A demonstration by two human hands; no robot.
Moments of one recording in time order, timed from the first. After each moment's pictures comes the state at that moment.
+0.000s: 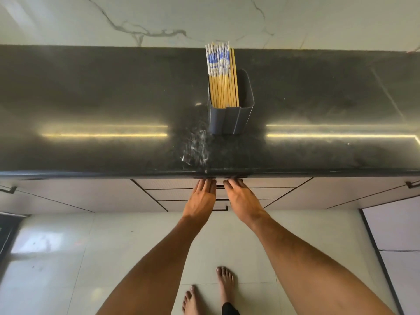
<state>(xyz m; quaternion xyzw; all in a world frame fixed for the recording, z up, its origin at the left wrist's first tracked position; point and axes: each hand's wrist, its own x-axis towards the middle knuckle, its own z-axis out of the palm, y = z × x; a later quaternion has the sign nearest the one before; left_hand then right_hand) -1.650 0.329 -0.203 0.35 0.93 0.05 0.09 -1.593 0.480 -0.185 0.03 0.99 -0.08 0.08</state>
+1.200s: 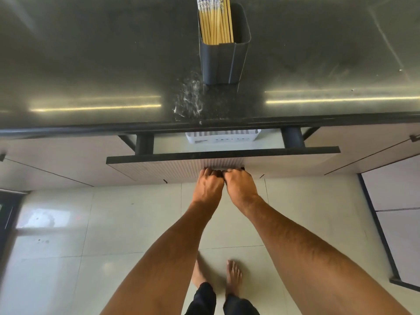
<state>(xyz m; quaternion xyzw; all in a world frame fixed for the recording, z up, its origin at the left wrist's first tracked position) -1.549 0.323 -0.216 0.32 0.93 0.14 0.15 -1.523 0.440 -0.209 0.10 0.98 -0.10 0.12</state>
